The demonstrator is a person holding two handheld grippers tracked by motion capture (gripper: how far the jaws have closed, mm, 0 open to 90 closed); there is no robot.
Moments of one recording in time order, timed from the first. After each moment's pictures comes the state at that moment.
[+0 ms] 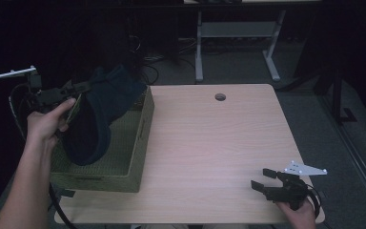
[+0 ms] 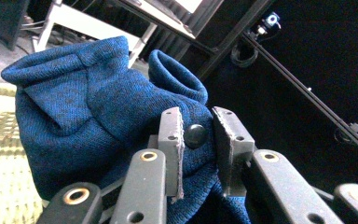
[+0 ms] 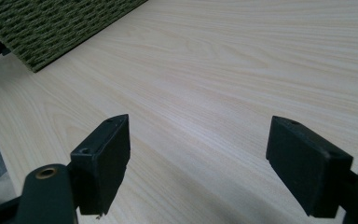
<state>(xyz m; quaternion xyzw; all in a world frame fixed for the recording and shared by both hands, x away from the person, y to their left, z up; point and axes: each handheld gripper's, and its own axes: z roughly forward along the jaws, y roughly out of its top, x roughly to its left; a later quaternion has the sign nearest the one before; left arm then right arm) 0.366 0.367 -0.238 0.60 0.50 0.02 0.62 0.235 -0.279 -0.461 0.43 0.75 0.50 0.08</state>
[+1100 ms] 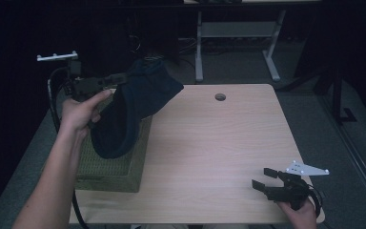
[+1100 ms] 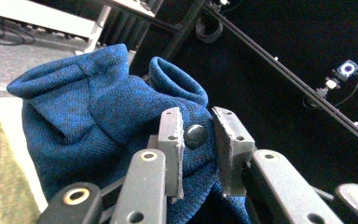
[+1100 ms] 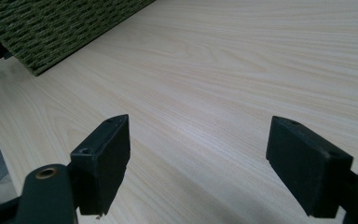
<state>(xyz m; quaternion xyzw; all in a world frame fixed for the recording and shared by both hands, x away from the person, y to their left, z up) 0.382 0.273 -0.216 0.65 0.43 -0.01 0.62 0.234 -0.282 -0.458 0.43 0.74 0.51 0.08</state>
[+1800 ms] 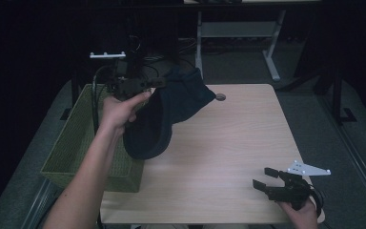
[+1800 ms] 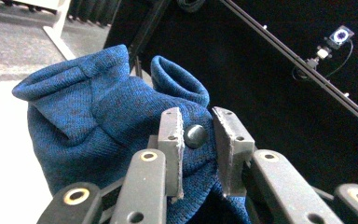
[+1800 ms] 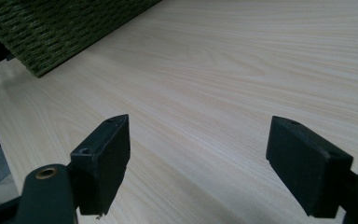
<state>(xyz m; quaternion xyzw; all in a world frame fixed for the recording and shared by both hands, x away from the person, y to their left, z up) 0.399 0.186 -0.229 0.69 0.40 -0.05 0.60 0.233 -0.284 -0.457 0.43 0.74 0.51 0.09</state>
